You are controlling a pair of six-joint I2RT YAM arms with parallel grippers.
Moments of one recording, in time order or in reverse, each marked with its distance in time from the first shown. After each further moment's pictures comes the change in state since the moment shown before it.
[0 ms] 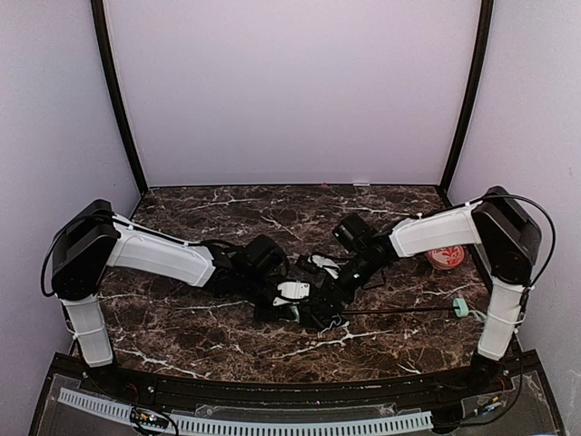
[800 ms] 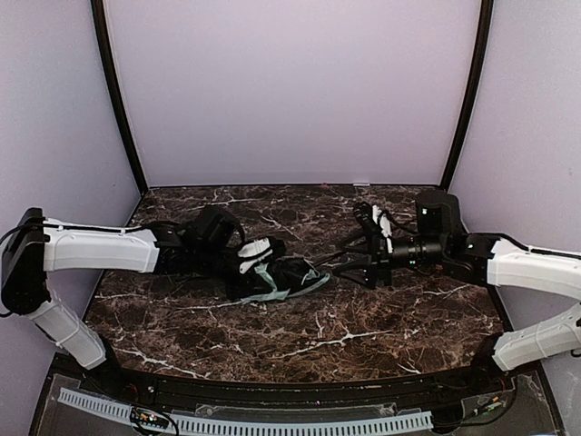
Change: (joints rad) left arm 0.137 -0.319 -0.135 -0.014 0.057 -0.335; right arm -0.015 -0.741 -0.385 0.440 0.077 0.090
